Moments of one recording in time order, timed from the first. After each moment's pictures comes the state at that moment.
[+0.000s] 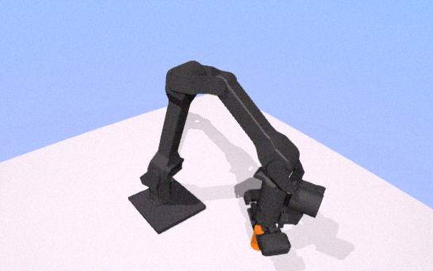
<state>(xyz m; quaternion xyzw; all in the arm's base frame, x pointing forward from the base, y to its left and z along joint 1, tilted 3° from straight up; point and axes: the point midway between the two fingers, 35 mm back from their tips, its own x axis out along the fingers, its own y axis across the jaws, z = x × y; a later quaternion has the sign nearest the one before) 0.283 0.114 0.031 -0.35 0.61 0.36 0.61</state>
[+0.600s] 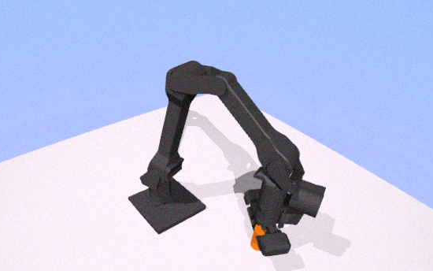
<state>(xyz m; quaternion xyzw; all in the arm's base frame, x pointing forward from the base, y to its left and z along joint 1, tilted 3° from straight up) 0.283 0.114 0.031 -0.35 0.61 0.36 0.61</state>
